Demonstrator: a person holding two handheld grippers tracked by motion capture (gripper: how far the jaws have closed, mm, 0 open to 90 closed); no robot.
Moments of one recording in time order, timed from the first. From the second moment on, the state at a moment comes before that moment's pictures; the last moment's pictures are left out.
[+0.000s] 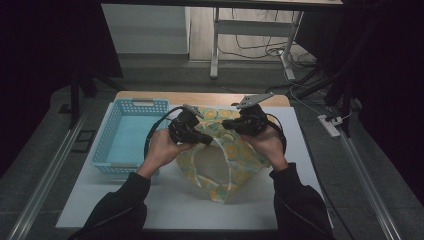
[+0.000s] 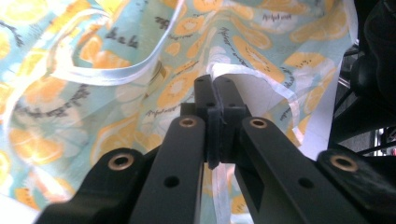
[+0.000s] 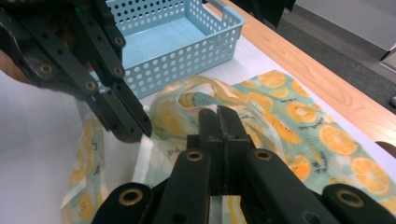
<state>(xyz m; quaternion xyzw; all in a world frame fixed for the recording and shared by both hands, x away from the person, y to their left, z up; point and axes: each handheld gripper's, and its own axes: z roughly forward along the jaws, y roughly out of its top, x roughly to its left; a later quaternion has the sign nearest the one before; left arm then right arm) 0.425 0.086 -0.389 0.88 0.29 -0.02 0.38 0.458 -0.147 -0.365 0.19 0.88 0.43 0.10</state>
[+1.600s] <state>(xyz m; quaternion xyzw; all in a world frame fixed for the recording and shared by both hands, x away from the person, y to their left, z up) 0.443 0.128 -0.250 0.83 0.30 0.04 0.47 0.455 -0.157 -0.264 0.17 0.85 0.48 0.15</state>
